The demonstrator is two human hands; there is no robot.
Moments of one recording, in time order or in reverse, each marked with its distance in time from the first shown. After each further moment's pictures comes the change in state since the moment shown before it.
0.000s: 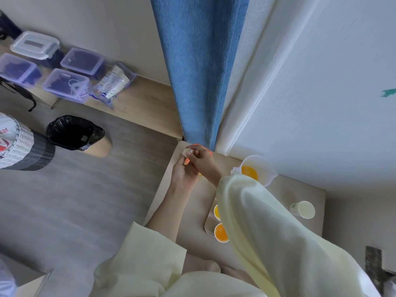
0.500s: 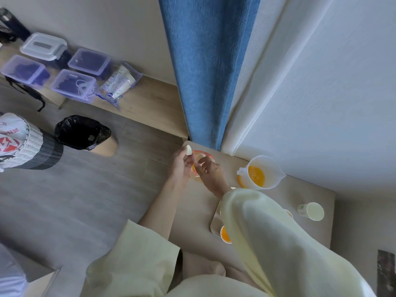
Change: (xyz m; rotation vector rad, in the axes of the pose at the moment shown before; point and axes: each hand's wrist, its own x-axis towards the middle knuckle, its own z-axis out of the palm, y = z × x) left_hand 0.002 0.029 0.008 0.583 0.217 0.274; right_hand -0.018 0.033 0.007 -0.373 0.040 -0.063
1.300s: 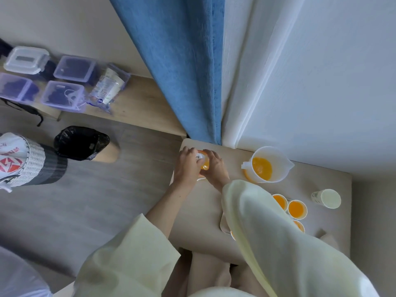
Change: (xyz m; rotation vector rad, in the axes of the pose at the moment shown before) left_hand 0.017 -0.015 0.020 1.715 -0.028 0.683; right_hand 0.038 0.039 0.010 0.021 0.005 0.111
